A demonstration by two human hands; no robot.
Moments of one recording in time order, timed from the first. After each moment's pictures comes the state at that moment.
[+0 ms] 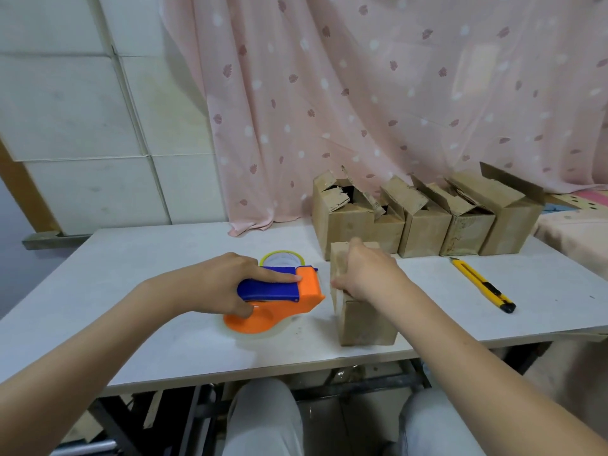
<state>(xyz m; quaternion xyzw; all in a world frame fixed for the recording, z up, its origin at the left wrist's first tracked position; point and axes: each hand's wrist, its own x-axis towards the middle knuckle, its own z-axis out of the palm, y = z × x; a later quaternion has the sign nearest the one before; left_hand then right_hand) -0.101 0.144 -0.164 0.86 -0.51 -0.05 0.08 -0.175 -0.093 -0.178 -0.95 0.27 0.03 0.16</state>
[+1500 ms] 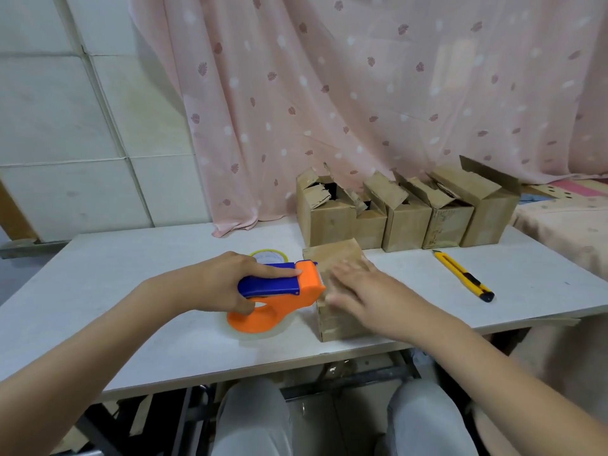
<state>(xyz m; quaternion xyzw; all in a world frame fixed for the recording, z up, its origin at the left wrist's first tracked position) -0.111 0.115 -0.161 0.84 -0.52 -0.07 0.09 -0.253 -0.122 -0.185 -0.99 -0.01 -0.01 0.13</state>
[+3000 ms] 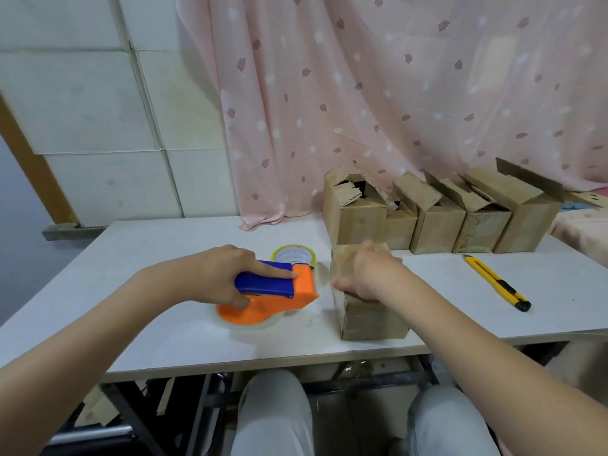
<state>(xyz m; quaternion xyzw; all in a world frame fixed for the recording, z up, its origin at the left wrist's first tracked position) -0.093 0.165 -0.163 0.87 -0.49 -0.06 0.02 -0.161 -0.087 -0.186 -0.93 0.32 0.14 0.15</state>
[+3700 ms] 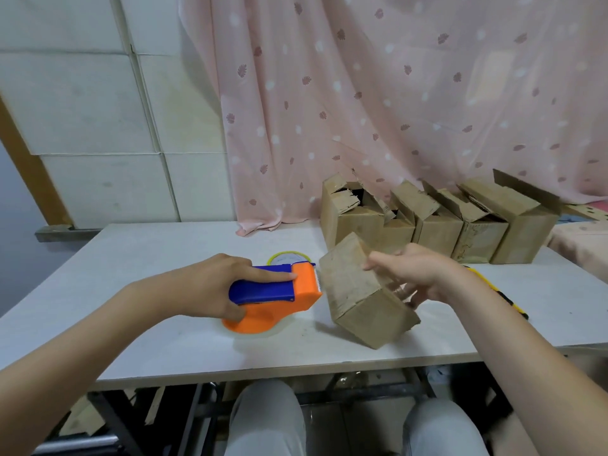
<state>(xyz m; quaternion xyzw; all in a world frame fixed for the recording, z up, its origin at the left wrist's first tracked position) -0.106 0.166 -0.164 0.87 -0.49 -0.06 0.10 -0.205 -0.149 -0.156 -0.83 0.25 0.09 0.49</state>
